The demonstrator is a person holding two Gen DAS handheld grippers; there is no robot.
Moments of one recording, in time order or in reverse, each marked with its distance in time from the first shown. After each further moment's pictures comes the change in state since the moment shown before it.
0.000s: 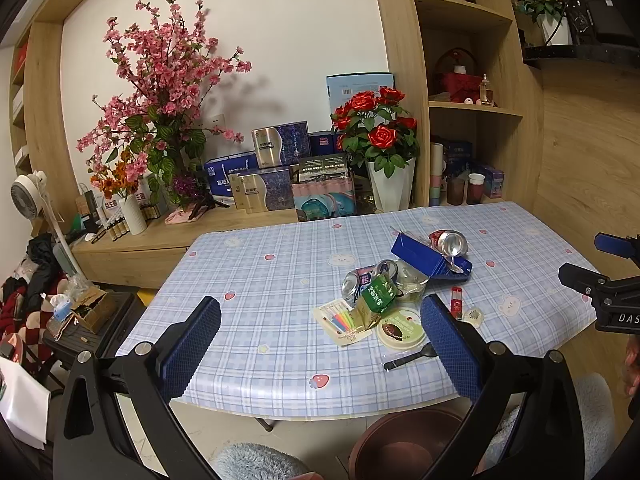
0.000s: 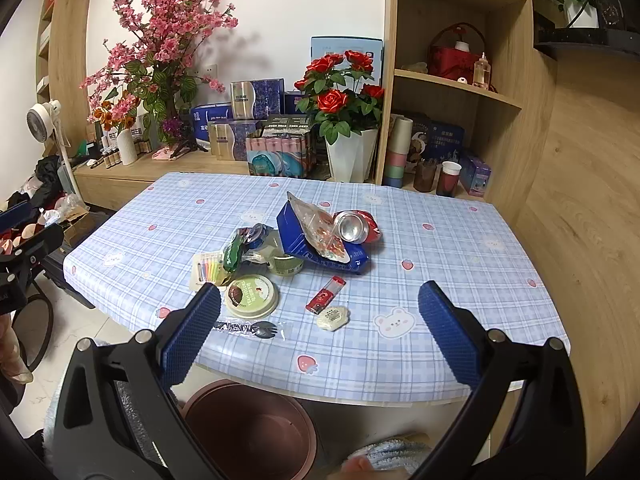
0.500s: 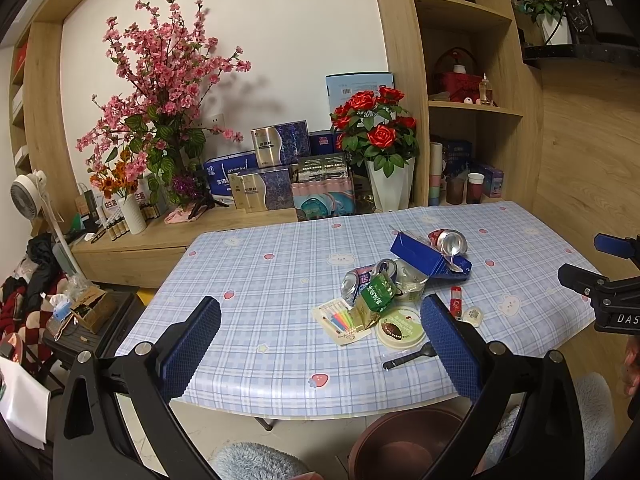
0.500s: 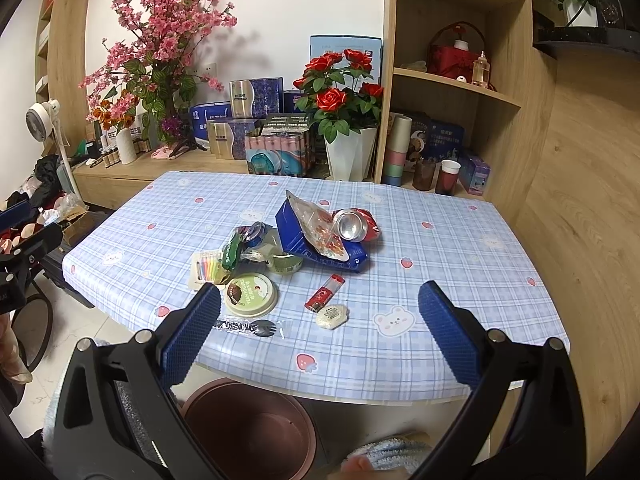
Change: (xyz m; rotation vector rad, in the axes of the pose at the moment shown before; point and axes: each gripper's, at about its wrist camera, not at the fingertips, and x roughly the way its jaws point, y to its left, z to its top) left arm 0.000 0.000 0.000 0.001 0.000 0.000; right arm 0.000 0.000 -0.002 0.001 0.002 -0.001
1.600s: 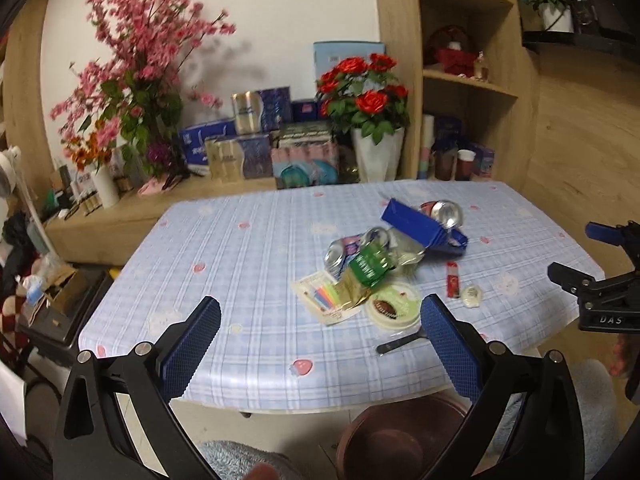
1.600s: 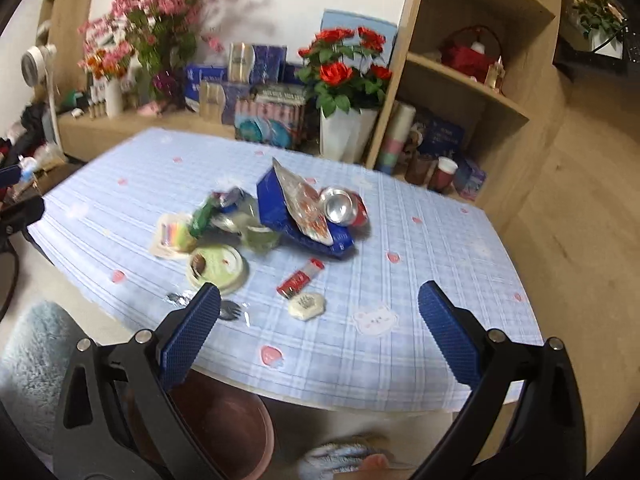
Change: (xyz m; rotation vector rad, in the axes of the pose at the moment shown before) left arm 0.059 0.006 -0.035 -0.024 0.093 -0.085; right arm 0.061 0.007 -0.016 -0.123 0.097 -0.084
